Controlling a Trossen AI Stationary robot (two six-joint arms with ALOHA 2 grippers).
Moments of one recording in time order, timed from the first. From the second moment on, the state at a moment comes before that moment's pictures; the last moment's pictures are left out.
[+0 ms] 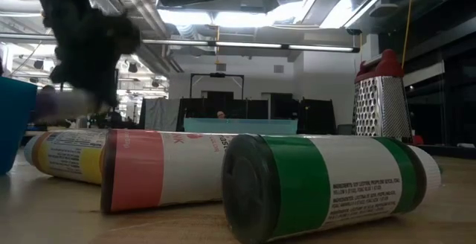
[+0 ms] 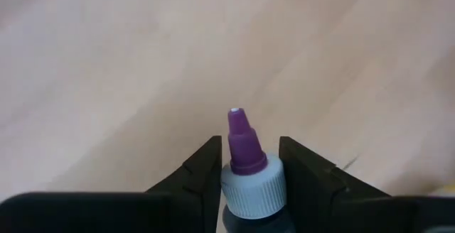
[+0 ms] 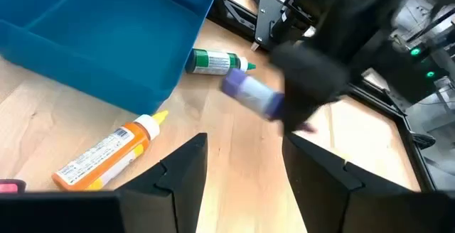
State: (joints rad) left arm -0.23 1.20 0.67 -0.60 -0.25 -1.09; right arm 0.40 1.95 1.43 -0.05 0.43 -0.26
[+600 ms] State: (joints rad) left arm -0.73 1.12 0.67 -0.48 -0.39 -1.69; right arm 0.40 1.95 1.43 -0.06 0.43 -0.25
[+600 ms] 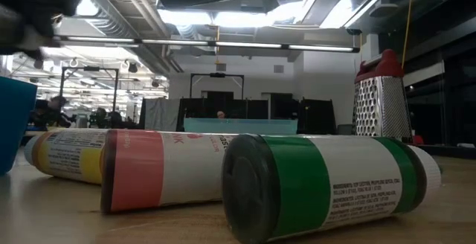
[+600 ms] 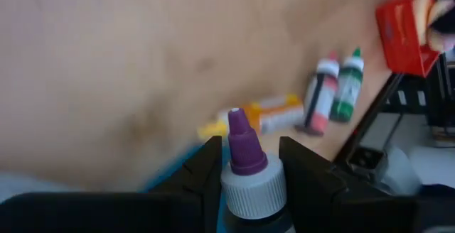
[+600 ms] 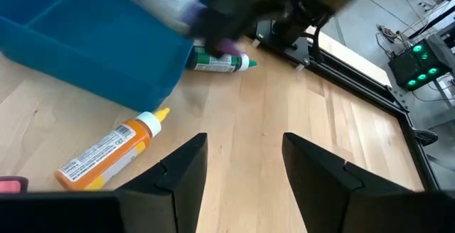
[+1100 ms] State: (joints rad) left arm -0.94 1.50 0.72 -0.21 -0.40 -2.05; right arm 0.40 1.95 1.43 -0.06 0.39 -0.25
